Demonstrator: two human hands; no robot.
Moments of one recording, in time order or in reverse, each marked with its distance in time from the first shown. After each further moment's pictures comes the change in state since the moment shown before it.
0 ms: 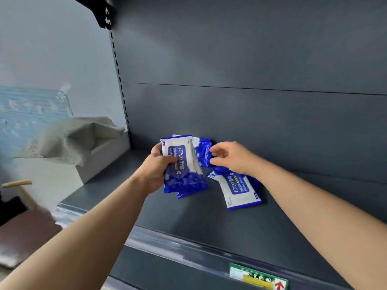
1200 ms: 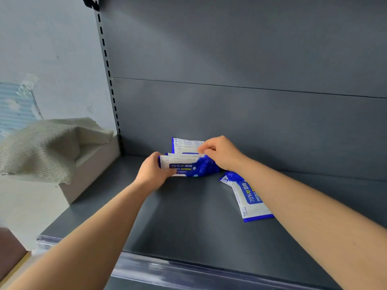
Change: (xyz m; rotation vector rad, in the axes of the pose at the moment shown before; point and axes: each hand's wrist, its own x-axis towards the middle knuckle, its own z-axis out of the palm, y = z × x) left_hand 0.080 -0.017 -0.061 0.888 0.106 0.223; right_hand 0.073 -0.024 0.044 -0.083 0.178 -0.017
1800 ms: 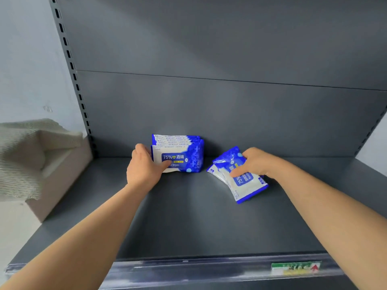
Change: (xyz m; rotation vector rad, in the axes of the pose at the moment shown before) left_hand 0.011 0.008 0.019 0.139 0.086 0.057; right_hand -0.075 0.045 -0.056 -0.112 -0.058 0.665
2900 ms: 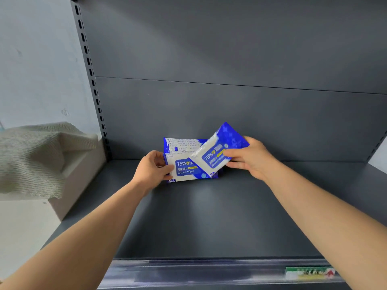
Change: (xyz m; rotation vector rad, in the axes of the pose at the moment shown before) left_hand 0.008 -0.018 -0.018 -0.493 -0.310 -0.024; right_hand -0.008 -0.047 0.026 0.904 0.084 -0.179
